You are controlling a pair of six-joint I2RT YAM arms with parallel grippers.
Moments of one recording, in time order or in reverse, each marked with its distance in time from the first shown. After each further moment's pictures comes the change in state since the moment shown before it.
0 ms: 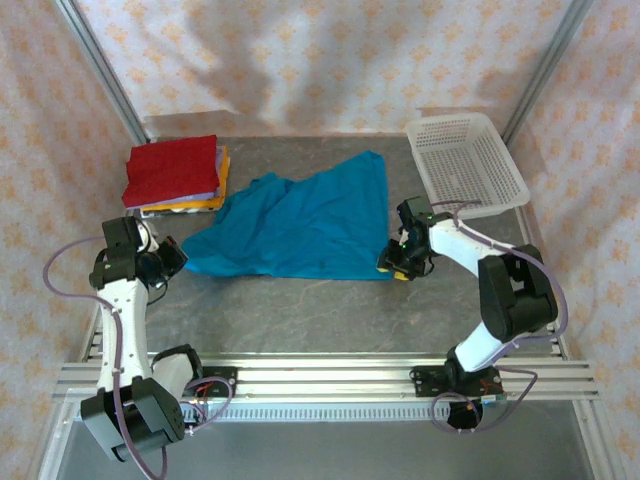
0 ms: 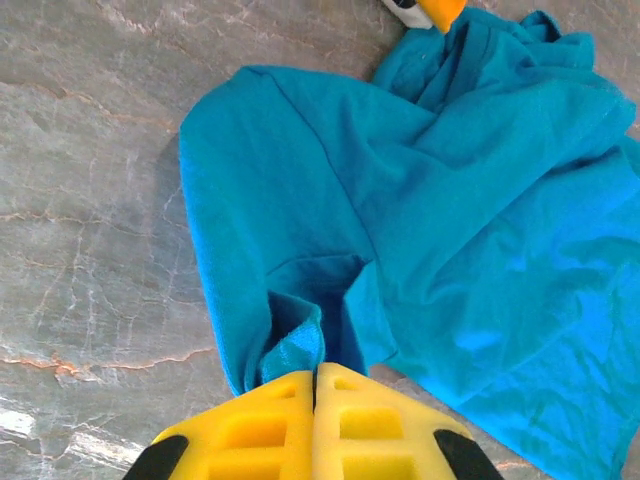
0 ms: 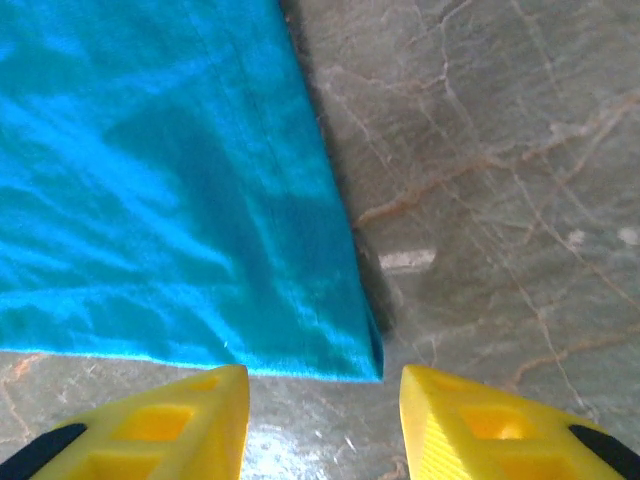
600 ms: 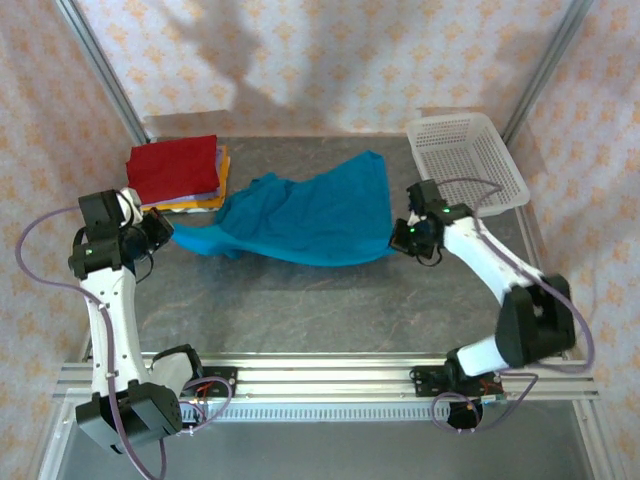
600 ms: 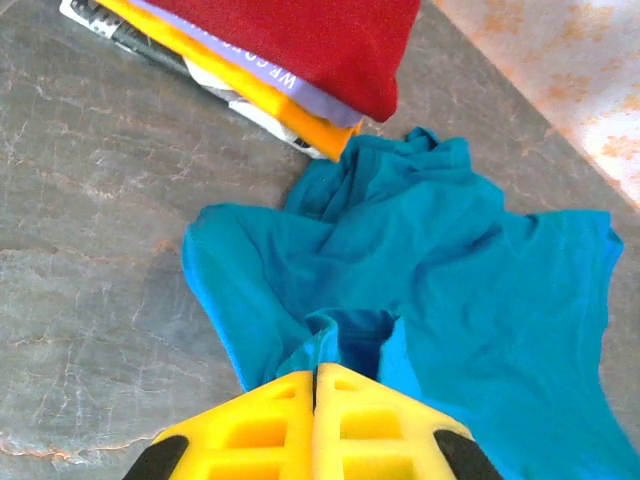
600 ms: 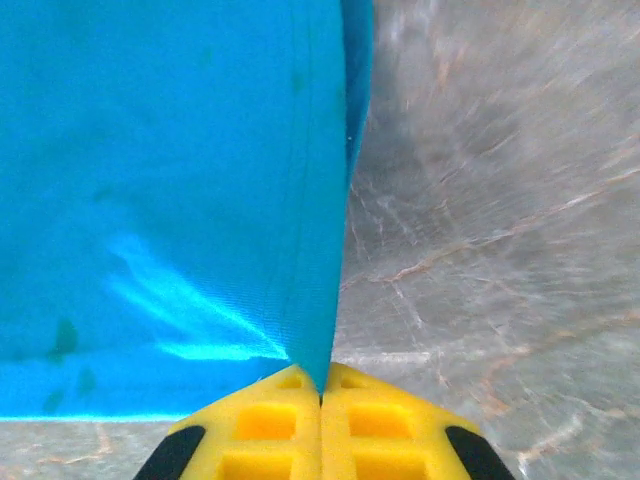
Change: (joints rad) left arm 0.000 0.038 0.264 -0.047 0.004 0.032; right arm -0.016 -0.241 0.109 -0.075 0.137 -0.003
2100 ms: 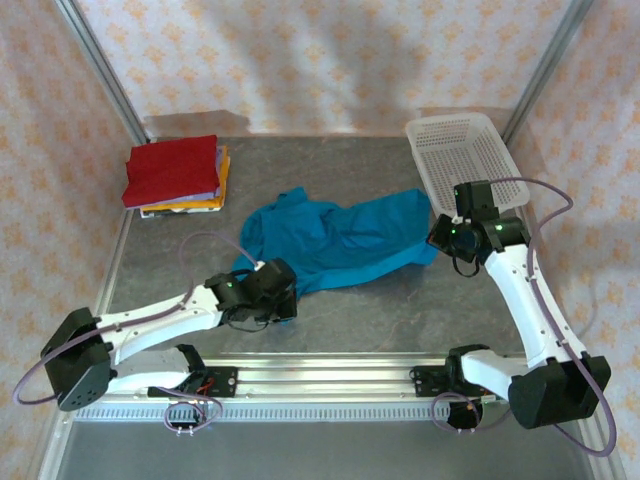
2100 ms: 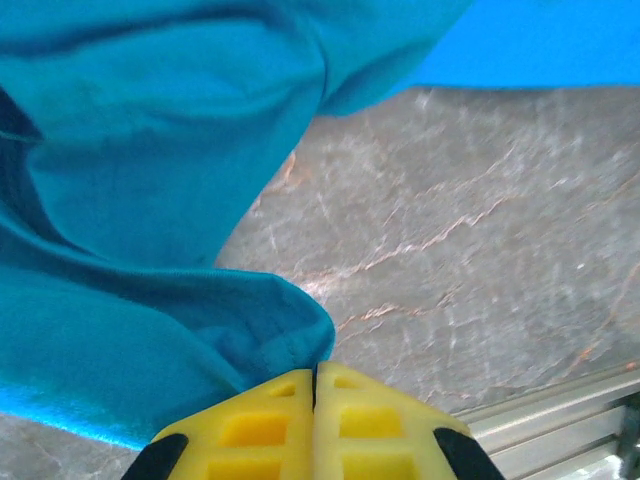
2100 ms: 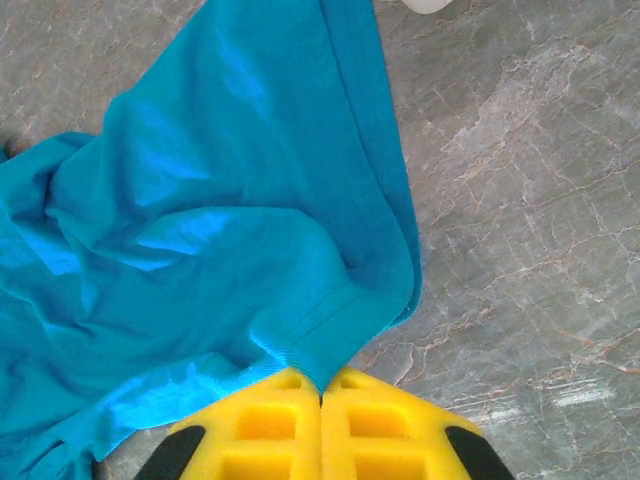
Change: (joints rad) left arm -1.310 0.190 -0.401 0.312 -0.303 -0.648; right arm -0.146 -0.259 0.033 -0.197 0.107 -0.010
